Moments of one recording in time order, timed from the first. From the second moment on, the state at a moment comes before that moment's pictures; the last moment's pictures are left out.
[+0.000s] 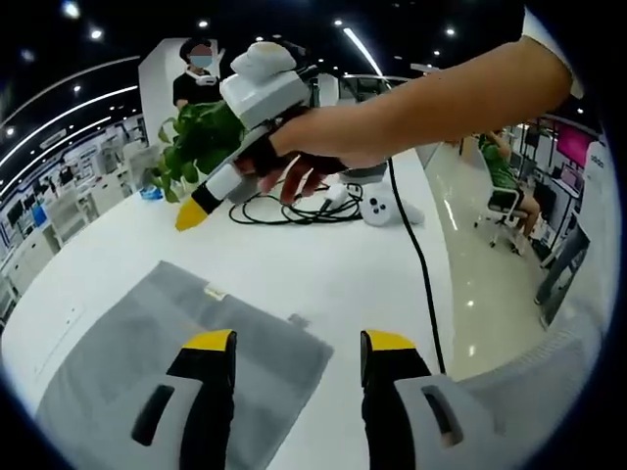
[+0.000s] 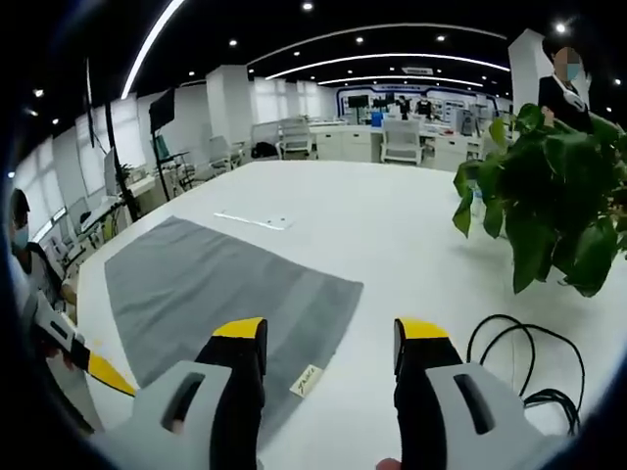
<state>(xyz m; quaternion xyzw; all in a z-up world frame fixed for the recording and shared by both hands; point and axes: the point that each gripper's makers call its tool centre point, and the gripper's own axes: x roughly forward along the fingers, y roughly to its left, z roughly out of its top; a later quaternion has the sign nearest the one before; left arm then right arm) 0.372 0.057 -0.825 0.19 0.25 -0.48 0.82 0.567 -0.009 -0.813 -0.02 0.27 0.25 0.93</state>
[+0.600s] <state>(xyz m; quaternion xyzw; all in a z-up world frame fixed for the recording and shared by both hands) 0.371 0.035 -0.876 0.20 0.29 -0.52 0.78 0.605 0.012 -0.861 0.00 0.31 0.25 0.92</state>
